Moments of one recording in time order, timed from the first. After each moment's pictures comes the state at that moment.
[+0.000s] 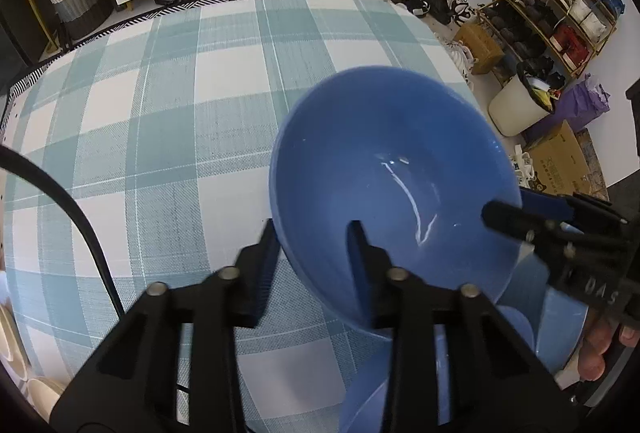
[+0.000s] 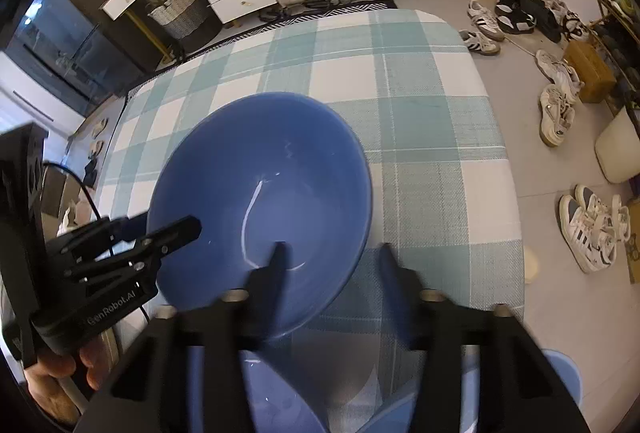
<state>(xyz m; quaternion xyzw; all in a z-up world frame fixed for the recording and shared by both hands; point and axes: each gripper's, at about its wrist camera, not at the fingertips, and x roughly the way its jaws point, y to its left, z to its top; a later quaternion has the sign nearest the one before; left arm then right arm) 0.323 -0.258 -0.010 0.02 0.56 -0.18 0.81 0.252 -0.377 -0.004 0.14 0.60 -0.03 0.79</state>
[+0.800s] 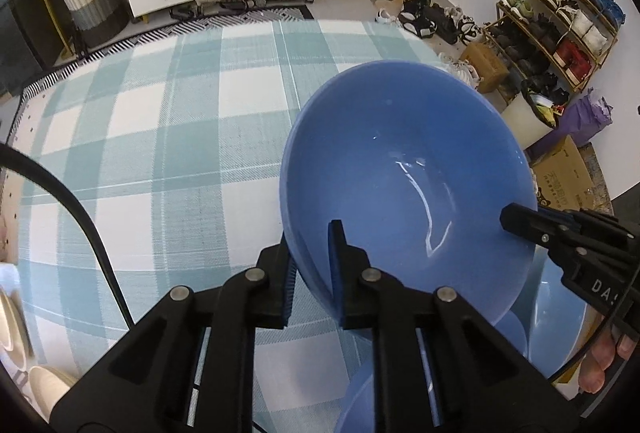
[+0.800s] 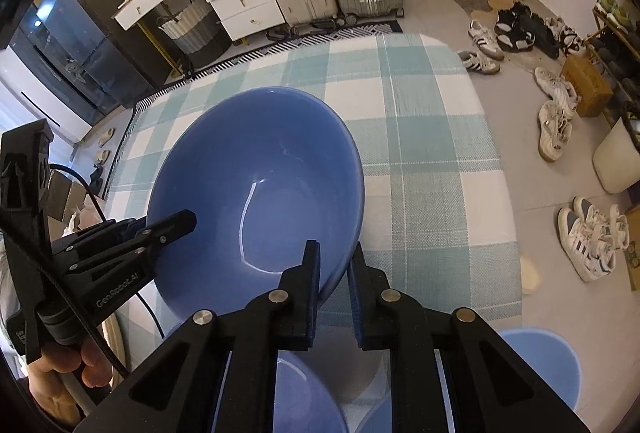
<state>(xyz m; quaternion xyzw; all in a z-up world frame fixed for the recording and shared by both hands) 0.302 -0.240 0.022 0.01 0.53 -0.16 0.83 0.230 -0.362 0.028 0.13 0.56 -0.02 0.82</state>
